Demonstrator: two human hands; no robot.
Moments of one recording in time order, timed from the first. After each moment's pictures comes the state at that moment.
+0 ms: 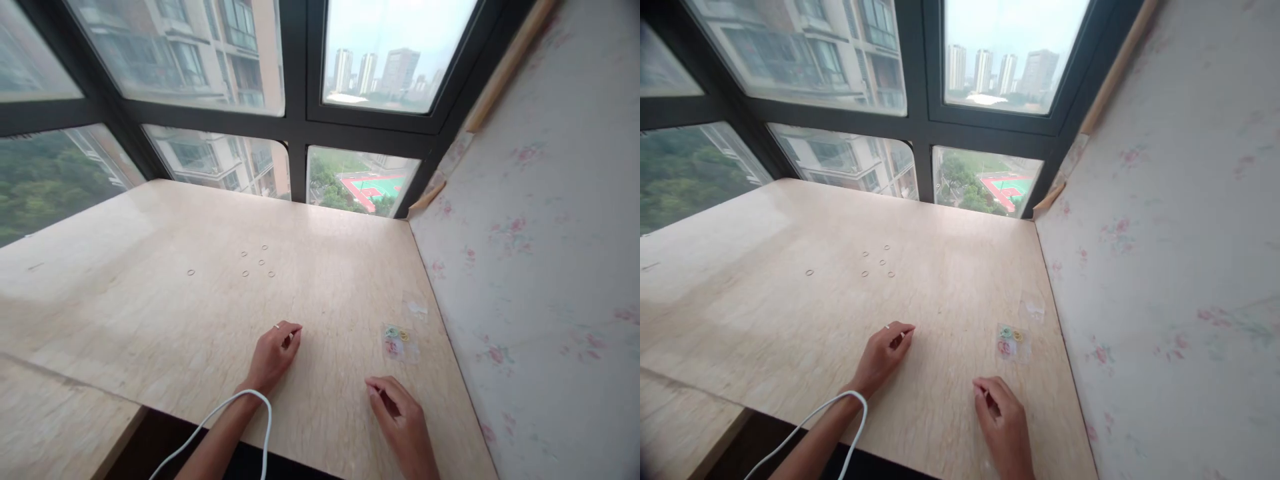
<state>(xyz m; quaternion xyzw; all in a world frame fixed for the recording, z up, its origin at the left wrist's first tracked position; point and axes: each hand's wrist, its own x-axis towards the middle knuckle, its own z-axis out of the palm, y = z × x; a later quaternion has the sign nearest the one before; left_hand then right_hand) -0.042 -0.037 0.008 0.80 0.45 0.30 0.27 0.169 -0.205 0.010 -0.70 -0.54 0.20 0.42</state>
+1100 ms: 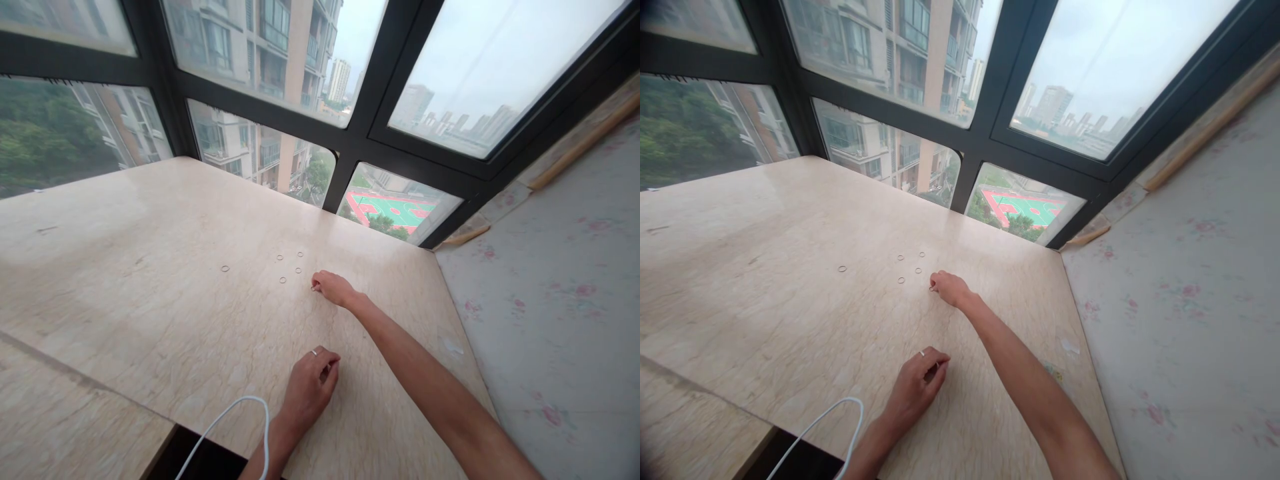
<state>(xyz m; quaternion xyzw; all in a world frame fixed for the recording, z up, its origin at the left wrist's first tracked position) -0.073 -0.040 0.004 0.74 0.42 0.35 0.38 0.075 0.128 0.040 -0.57 -0.81 0.15 -0.01</state>
